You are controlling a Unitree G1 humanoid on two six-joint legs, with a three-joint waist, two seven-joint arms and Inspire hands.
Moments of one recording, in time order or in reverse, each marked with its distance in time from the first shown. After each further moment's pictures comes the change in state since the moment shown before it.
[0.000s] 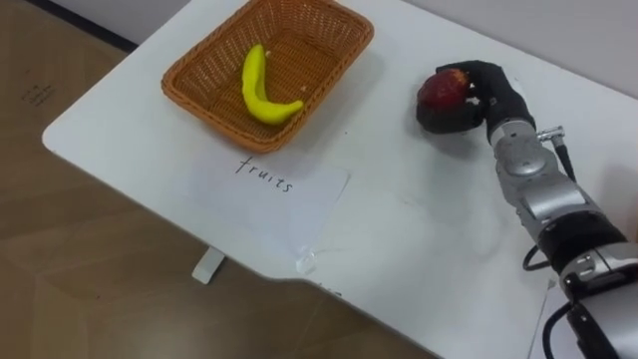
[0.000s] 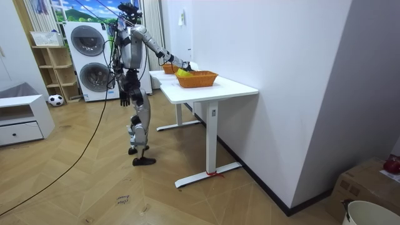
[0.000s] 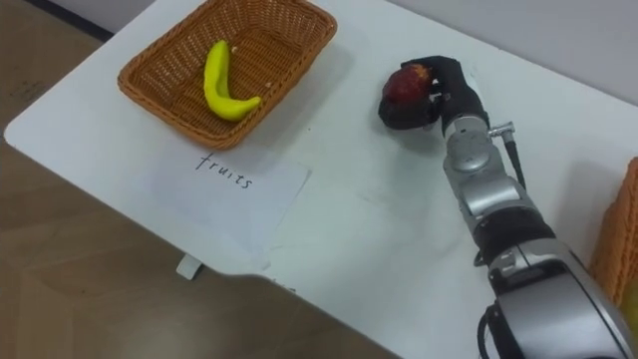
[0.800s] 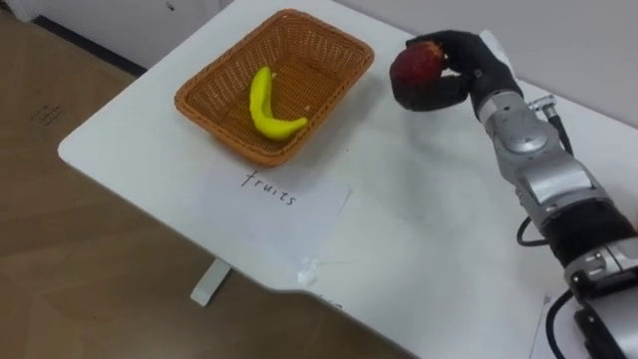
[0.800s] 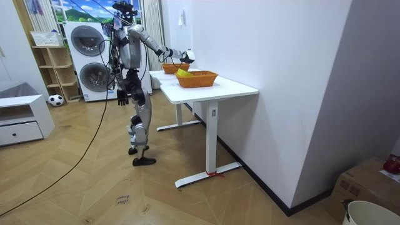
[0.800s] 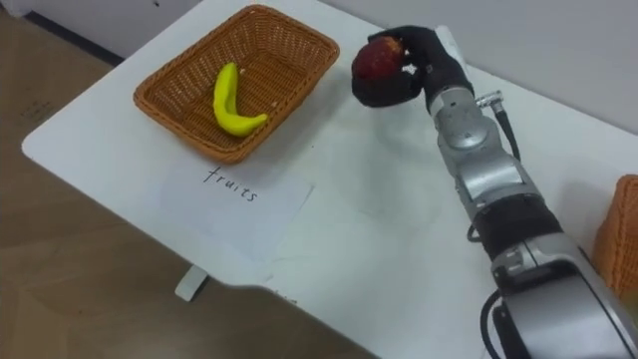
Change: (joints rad) left arm 0.108 -0.009 0.118 -0.078 0.052 0.021 -0.002; right arm 0.003 -0.025 -0.044 -0.255 0.011 0.055 0.082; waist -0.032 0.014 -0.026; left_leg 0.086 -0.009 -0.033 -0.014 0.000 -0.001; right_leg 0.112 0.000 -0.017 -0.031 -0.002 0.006
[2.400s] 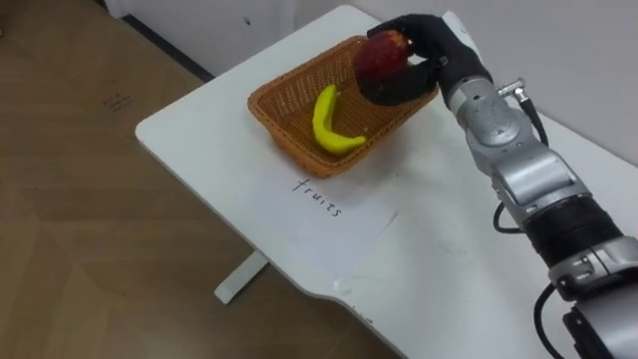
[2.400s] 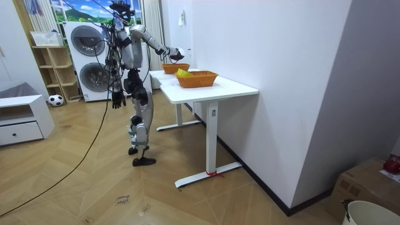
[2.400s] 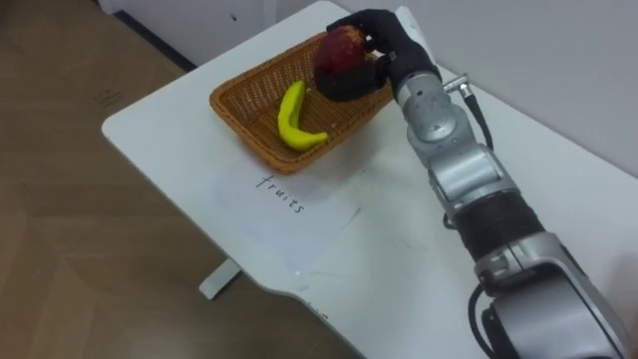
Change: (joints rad) left arm 0.038 -0.028 0.058 -0.040 0.046 0.056 -0.051; right arm 0.001 0.035 0.065 -0.143 -0.054 0.109 -0.001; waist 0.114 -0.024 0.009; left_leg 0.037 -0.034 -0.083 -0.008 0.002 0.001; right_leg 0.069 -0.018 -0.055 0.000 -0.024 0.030
